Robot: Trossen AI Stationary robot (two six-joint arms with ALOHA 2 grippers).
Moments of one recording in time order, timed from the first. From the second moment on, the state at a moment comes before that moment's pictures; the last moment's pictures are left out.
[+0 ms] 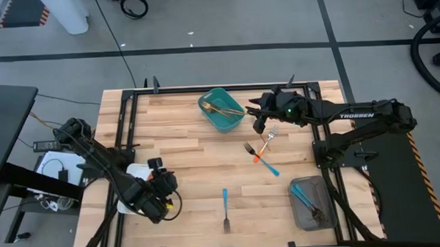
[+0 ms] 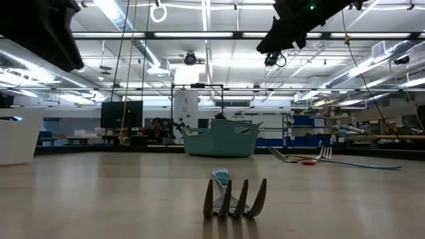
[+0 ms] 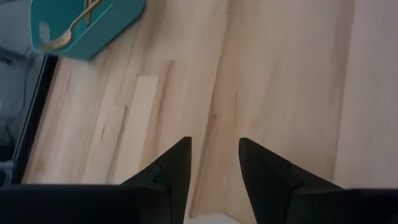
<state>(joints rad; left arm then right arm) -0.76 1.49 1.06 -1.07 -0.73 -0.84 -0.16 1.13 0.88 -0.15 0.39 0.01</state>
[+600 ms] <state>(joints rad) -0.62 1.49 1.06 -0.86 -0.72 -0.38 -0.10 1.13 0.88 -0.44 0.39 0.24</state>
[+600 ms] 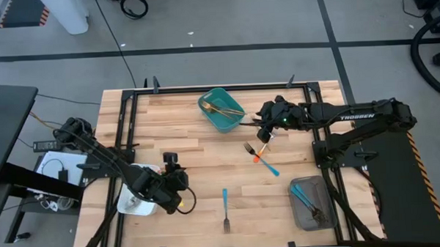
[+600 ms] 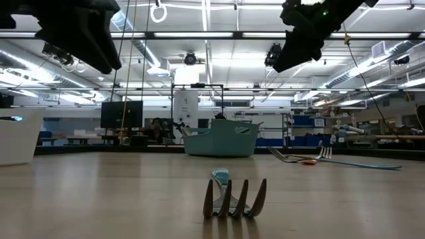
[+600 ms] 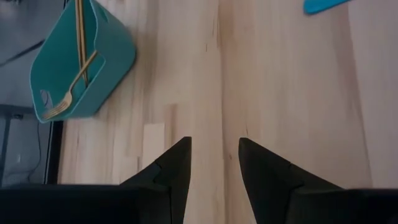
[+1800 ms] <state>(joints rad) -0.33 1.56 1.06 -0.31 -0.03 0.47 0.16 1.13 0.88 -0.54 0.41 0.34</state>
